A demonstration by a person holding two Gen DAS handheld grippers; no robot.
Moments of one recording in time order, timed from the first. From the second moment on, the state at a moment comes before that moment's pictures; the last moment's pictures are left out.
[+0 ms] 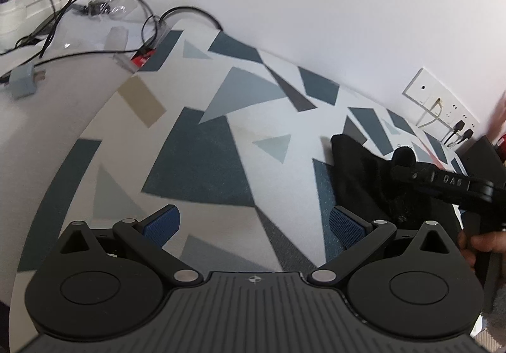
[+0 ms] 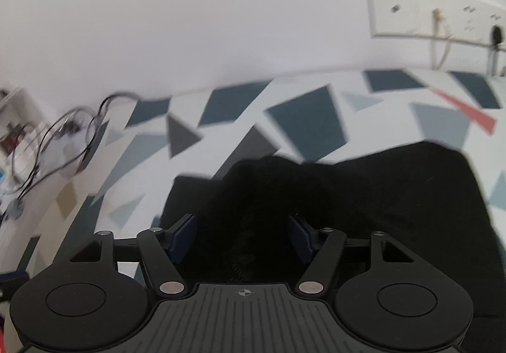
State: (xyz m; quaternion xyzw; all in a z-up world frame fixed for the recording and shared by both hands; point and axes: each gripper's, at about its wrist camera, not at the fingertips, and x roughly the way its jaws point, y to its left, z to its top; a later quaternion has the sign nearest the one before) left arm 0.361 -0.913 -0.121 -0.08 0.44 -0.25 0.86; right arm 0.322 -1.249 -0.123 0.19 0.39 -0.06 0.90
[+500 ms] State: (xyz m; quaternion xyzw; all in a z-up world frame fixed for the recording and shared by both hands) left arm 0.371 -0.966 -0.125 -0.06 0.46 -0.29 0.83; right arm 0.287 -1.286 -0.095 0.19 0.36 -0.09 0.91
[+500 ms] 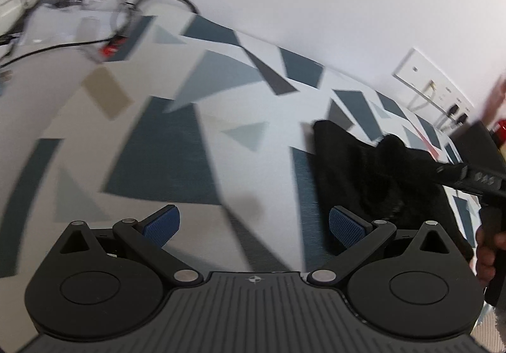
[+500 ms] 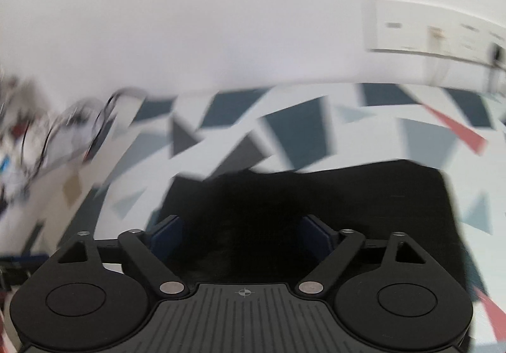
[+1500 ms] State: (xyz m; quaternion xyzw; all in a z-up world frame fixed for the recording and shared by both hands) left arm 0.381 -1.146 -0.150 0.11 0.48 -0.33 0.80; right arm 0.239 -1.386 -0.162 0.18 0.42 -0.20 0.87
